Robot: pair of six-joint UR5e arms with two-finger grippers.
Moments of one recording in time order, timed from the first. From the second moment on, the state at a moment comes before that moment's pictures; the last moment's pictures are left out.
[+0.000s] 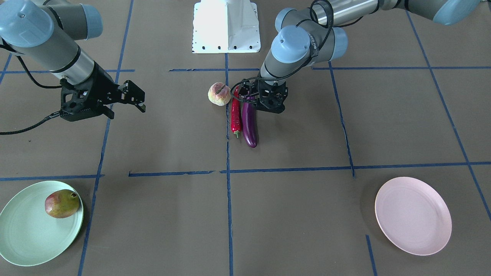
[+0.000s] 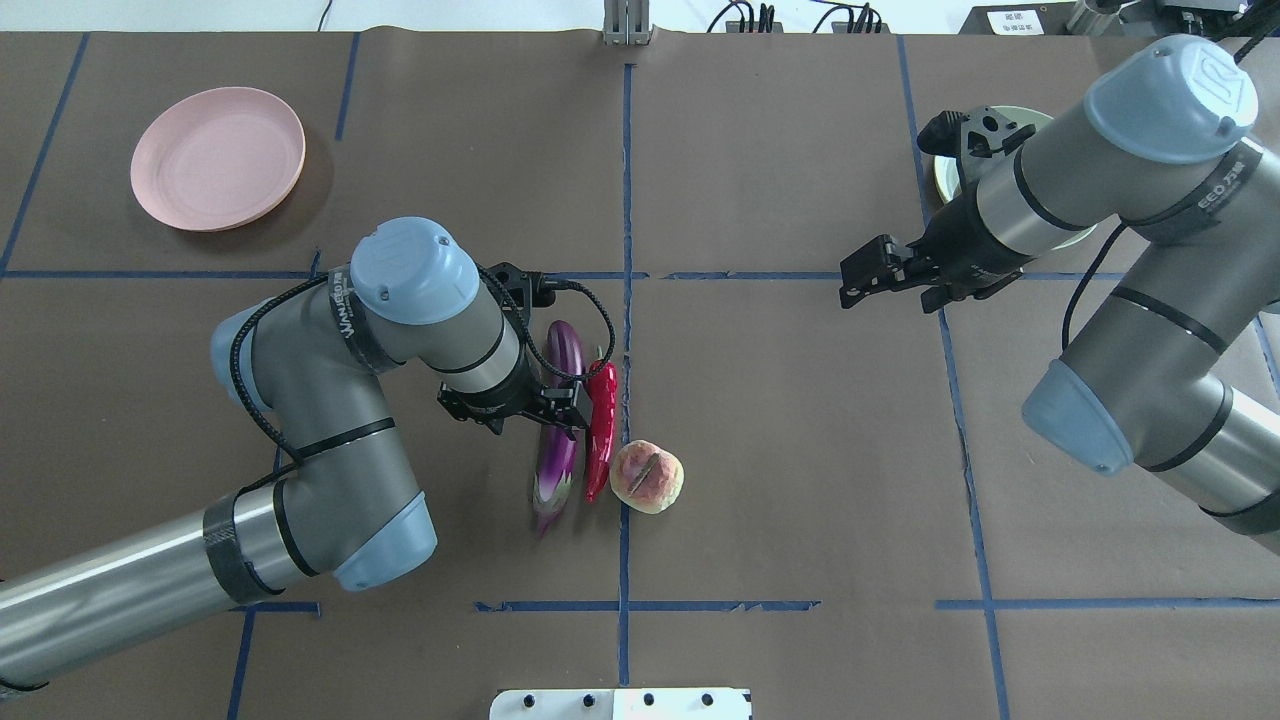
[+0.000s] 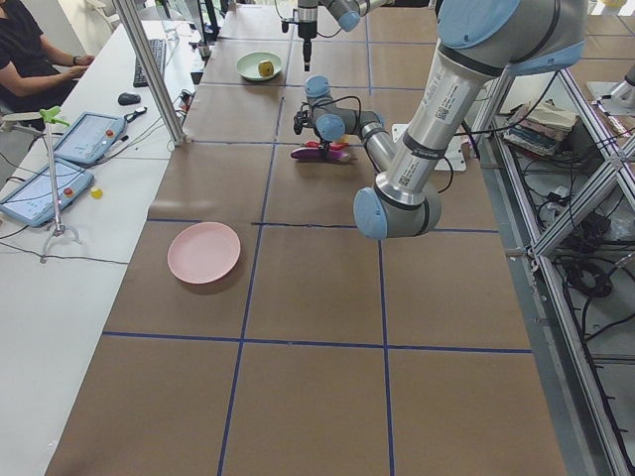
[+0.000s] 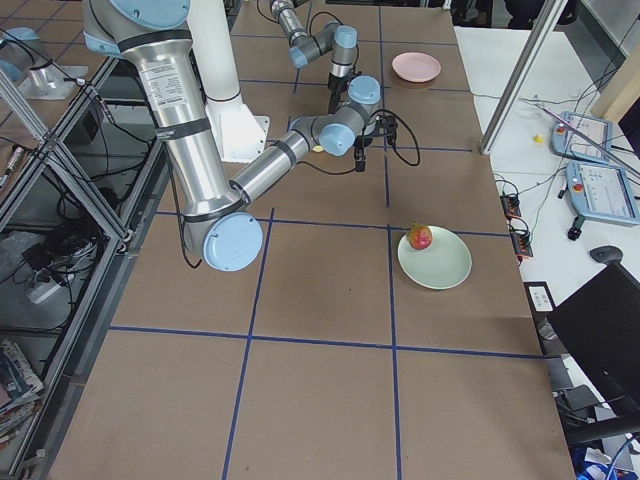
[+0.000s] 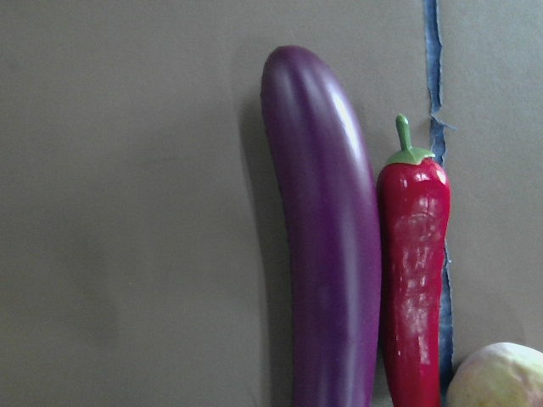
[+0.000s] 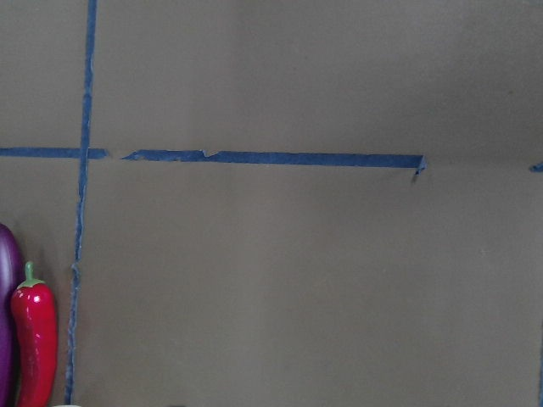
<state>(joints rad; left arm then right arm) -0.52 -2.21 -1.61 -1.76 -2.08 -1.12 0.83 -1.24 1.90 -1.37 2.23 1.02</state>
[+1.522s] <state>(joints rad) -0.70 -2.20 -1.61 -1.81 -2.06 -1.19 0.45 -1.09 1.87 -1.37 2.01 1.32</state>
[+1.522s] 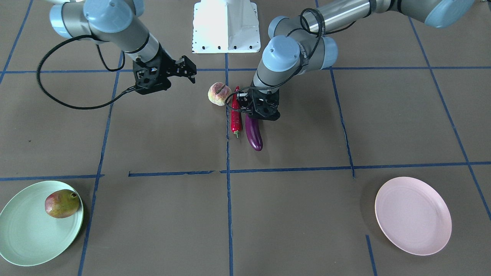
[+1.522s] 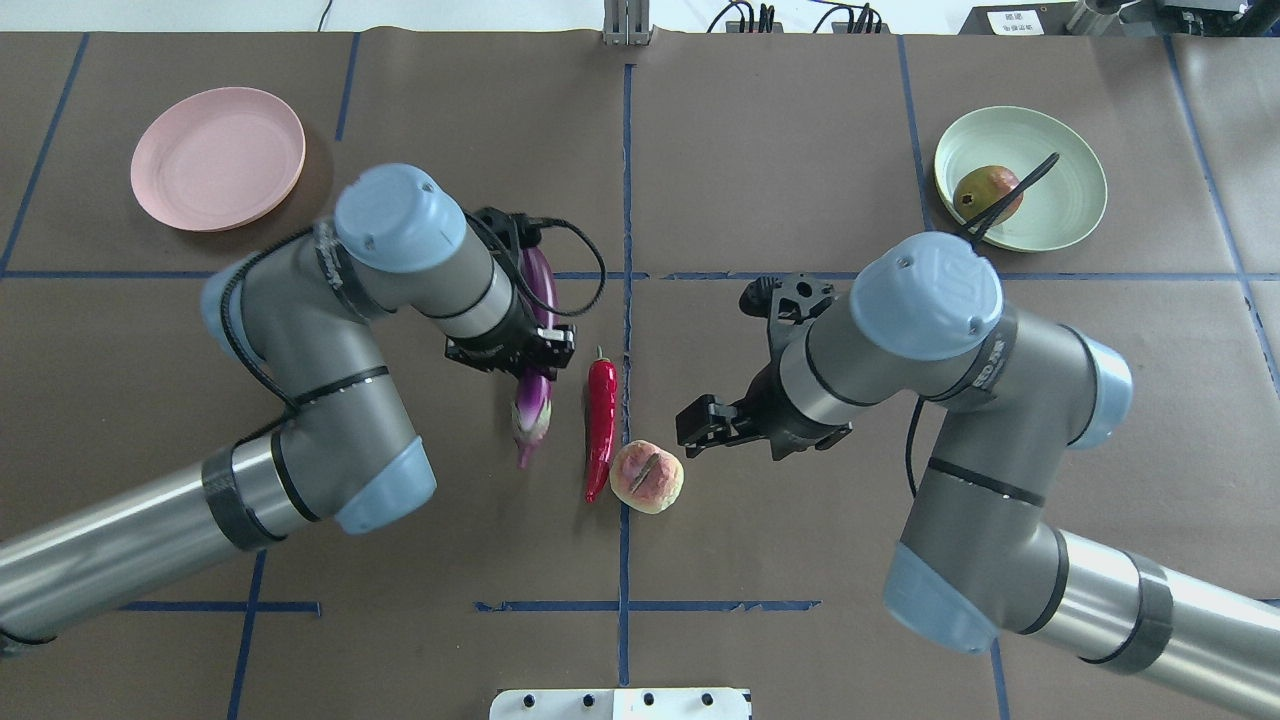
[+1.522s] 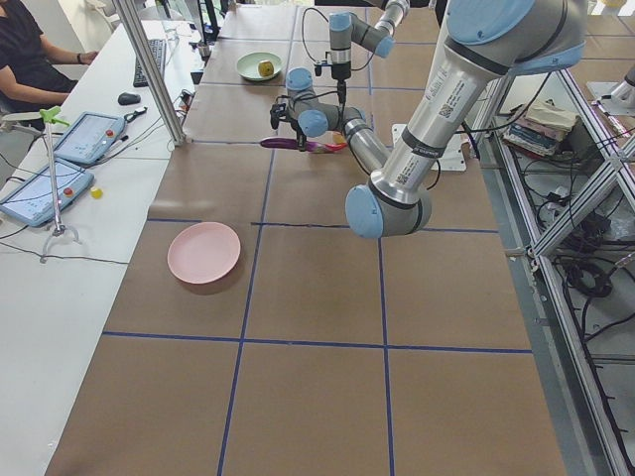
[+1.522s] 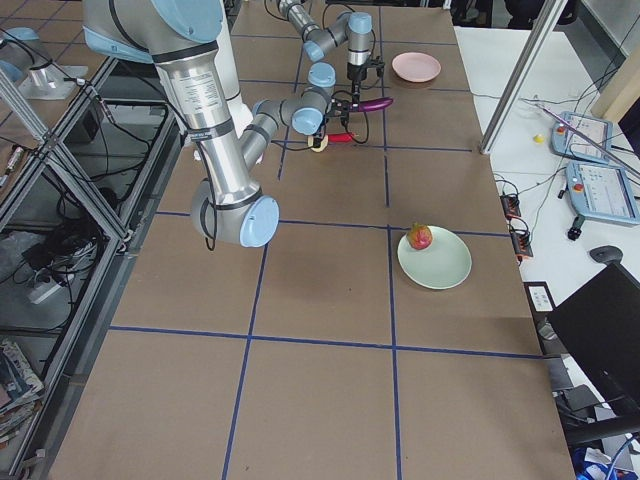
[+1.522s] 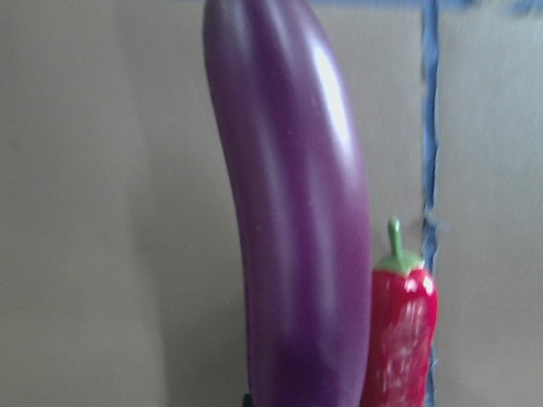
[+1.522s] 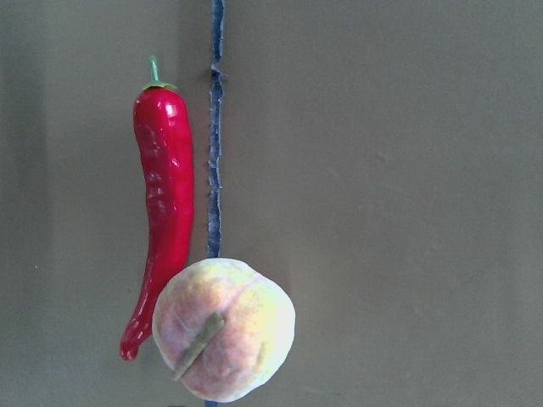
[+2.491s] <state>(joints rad) -1.04 -2.16 -1.21 -1.97 -1.93 -0.90 0.39 -0.96 1.76 -1.45 1.90 1.70</state>
